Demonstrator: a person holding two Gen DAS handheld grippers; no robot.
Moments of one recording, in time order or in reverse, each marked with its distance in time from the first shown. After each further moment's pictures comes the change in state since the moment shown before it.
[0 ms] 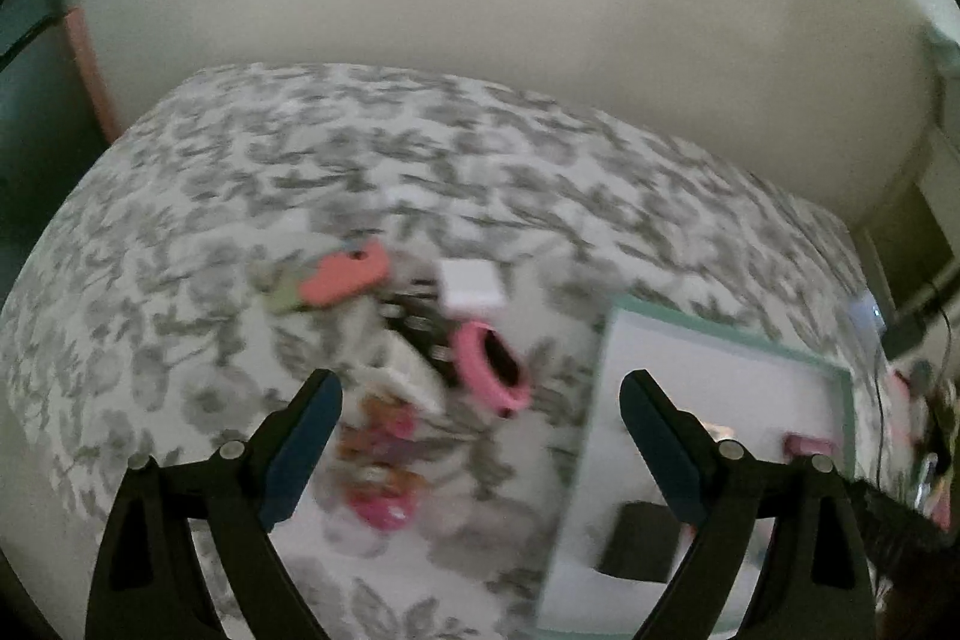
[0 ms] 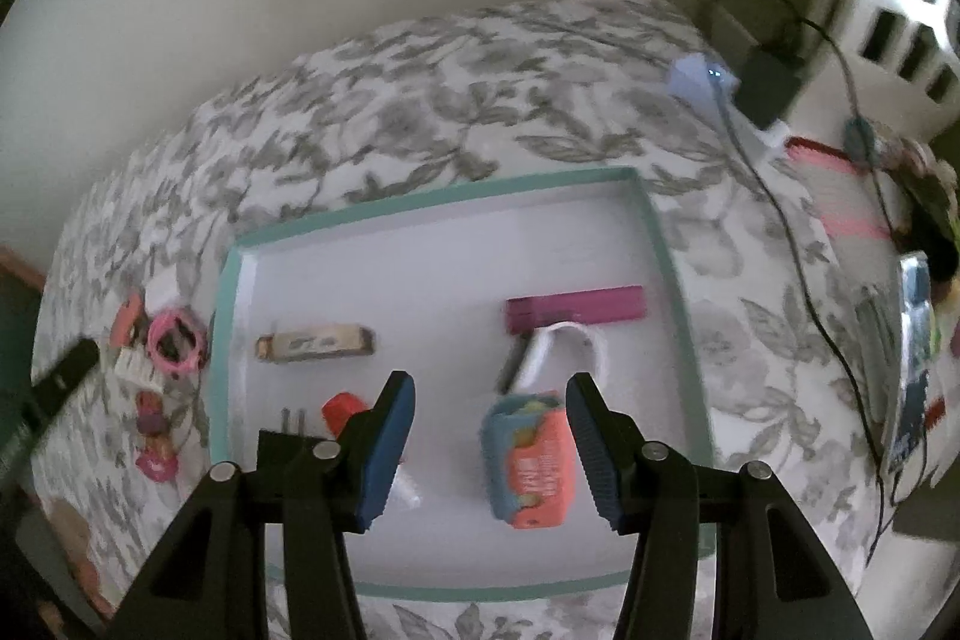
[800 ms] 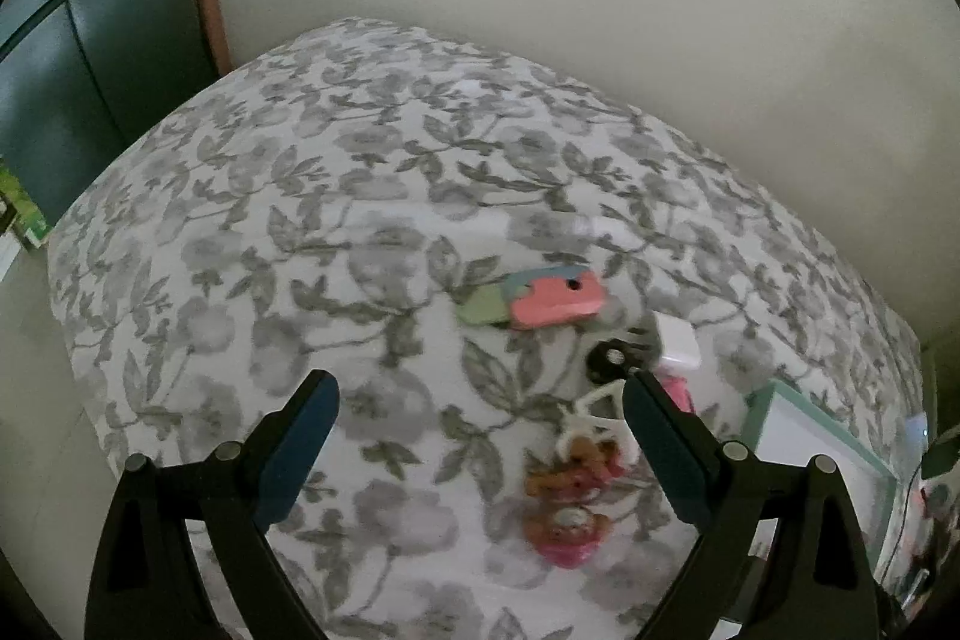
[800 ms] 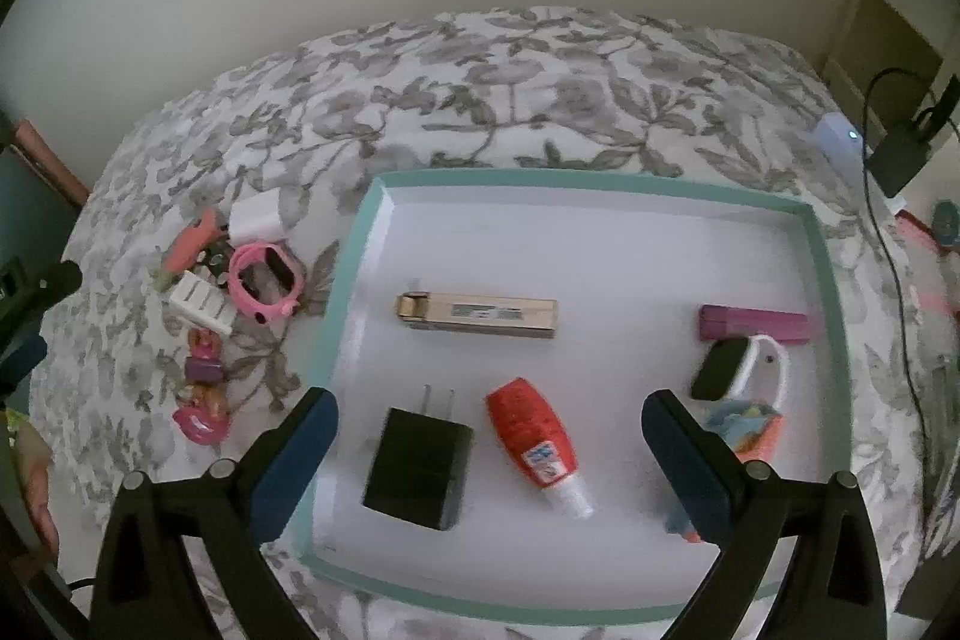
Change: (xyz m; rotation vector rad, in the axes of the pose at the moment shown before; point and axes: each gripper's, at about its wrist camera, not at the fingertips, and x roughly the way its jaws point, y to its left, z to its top) left arm 0.002 0.116 0.010 -0.250 0.006 0.149; right arm 0.020 0.089 -0.020 -0.181 -0.025 0.106
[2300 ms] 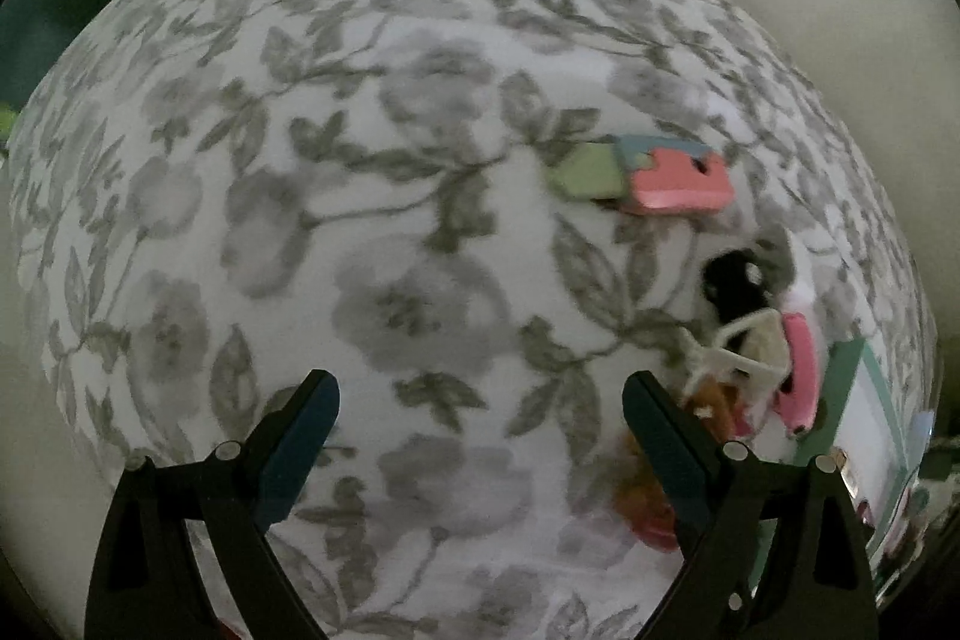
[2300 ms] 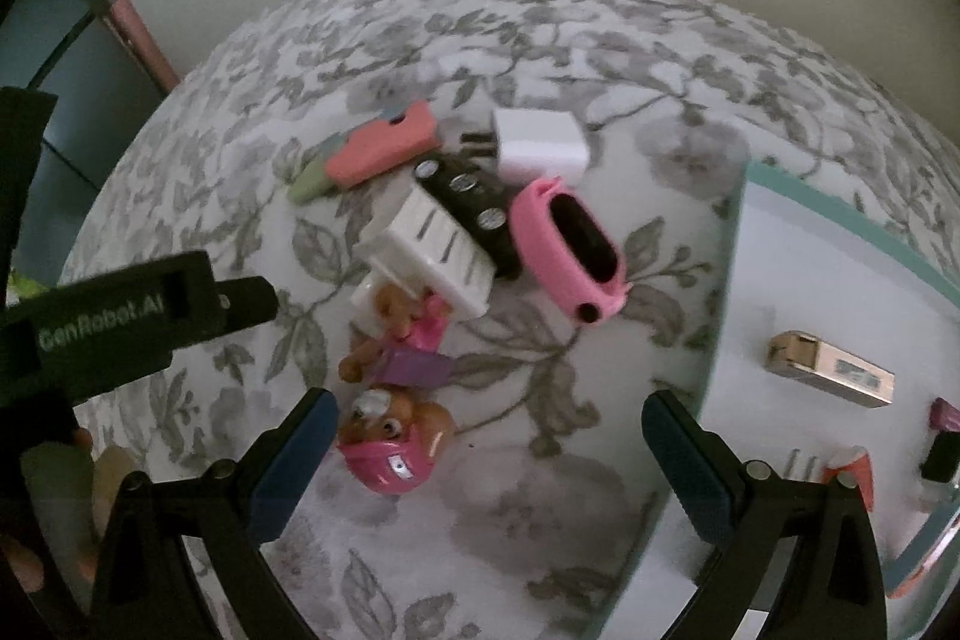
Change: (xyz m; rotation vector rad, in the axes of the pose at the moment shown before) left arm 0.085 0.053 -0.019 -0.099 0.330 -0.013; right arm 0.062 0.151 -0.017 -0.275 0.054 0.141
